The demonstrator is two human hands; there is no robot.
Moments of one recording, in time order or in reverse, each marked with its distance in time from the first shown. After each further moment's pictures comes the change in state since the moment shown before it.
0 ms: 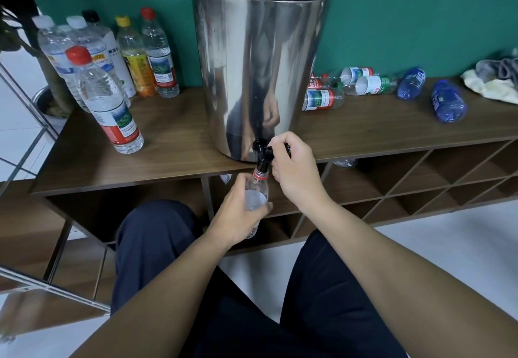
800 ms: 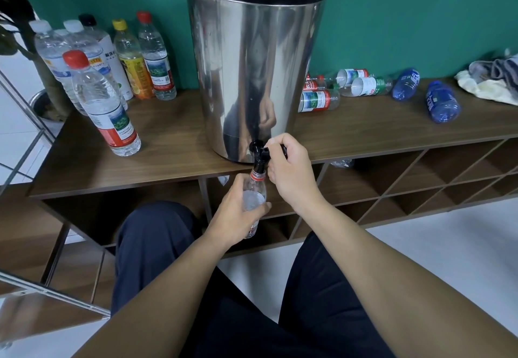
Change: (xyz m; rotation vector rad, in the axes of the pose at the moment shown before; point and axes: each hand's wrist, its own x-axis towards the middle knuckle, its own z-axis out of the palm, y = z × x) left_hand 0.001 0.004 0.002 -0.033 -0.010 0.002; right_hand -0.002 0.000 0.002 0.023 0.021 0.015
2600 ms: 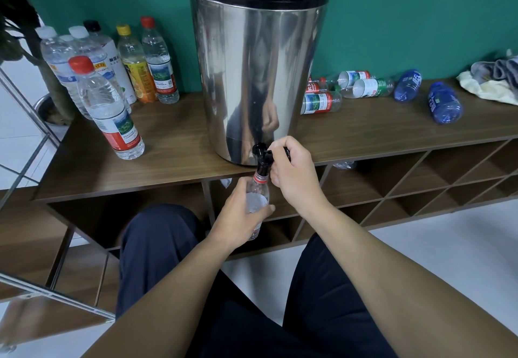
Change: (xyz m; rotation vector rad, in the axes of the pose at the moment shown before) left_hand -0.001 -0.001 -0.001 -0.001 -0.006 -0.008; right_hand -0.002 -0.002 -0.002 0.044 -0.030 0.016
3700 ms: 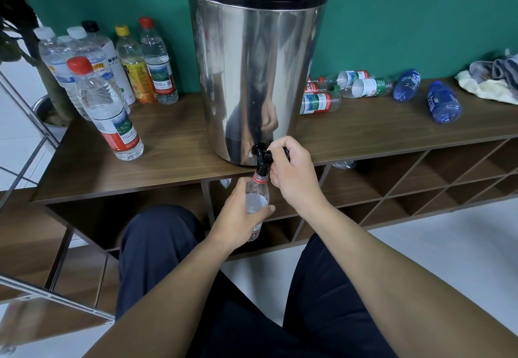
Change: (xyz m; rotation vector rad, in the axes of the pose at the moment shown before) left_hand -0.002 0.003 0.000 0.012 -0.004 -0.018; right_hand 0.000 0.001 0.000 -0.002 -0.008 -0.001
